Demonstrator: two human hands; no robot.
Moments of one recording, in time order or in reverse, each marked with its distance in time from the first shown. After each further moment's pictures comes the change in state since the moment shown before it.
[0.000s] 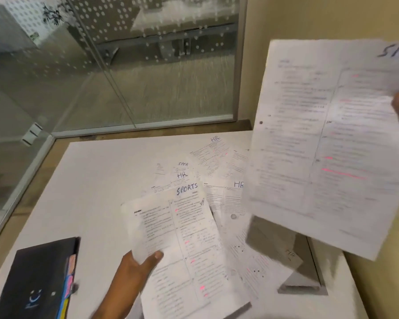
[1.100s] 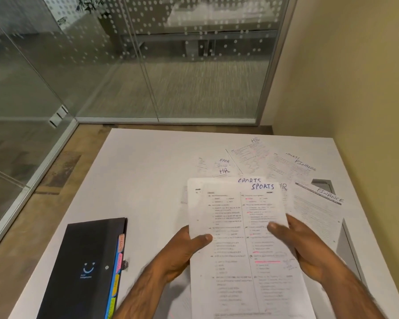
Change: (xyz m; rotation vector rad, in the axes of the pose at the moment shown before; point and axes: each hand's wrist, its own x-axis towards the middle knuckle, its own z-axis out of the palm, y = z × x) left_hand 0.026 -0.017 -0.090 -0.379 -0.523 -0.082; right_hand -0.232 0.045 0.182 0.252 -0.642 0.873
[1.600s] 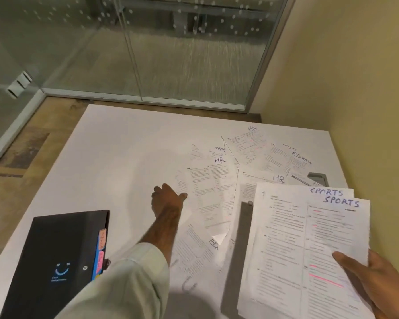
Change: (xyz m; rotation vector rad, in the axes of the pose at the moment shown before) left_hand 0.195 -0.039 -0.111 1.083 0.864 -0.240; right_hand -0.044 0.023 -0.062 -0.198 0.588 0.017
